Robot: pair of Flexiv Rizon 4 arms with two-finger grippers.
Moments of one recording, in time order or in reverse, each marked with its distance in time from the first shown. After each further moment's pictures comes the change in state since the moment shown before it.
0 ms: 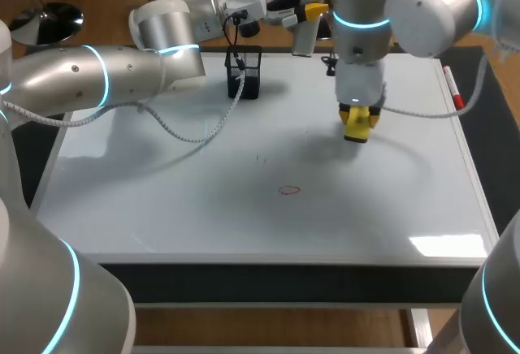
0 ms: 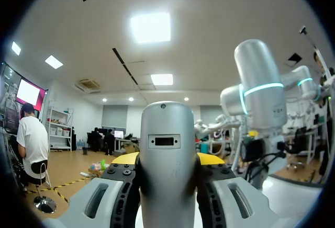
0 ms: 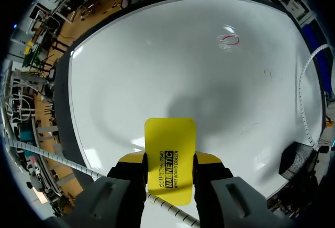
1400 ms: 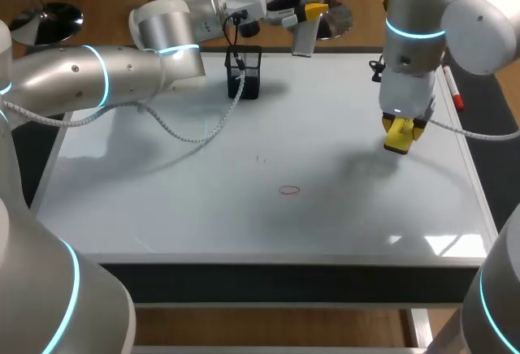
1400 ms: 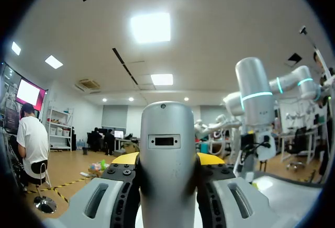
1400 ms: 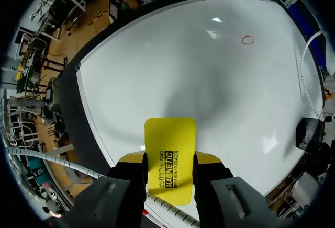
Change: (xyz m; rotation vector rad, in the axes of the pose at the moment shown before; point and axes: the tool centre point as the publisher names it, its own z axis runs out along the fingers) left arm 0.000 0.000 0.000 0.000 0.000 0.000; right arm 0.081 0.013 -0.002 0.007 -0.017 0.166
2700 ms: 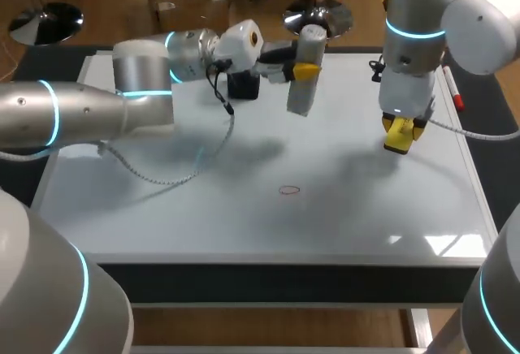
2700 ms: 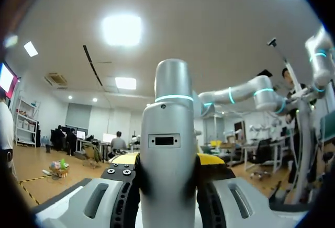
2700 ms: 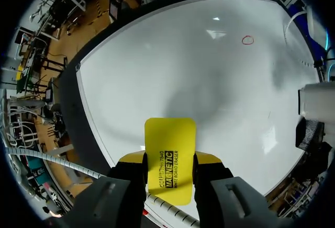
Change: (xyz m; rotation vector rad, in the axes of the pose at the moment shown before) left arm 0.202 0.002 -0.031 0.058 0.311 -0.102; right arm 0.000 0.000 0.000 0.000 0.000 0.000
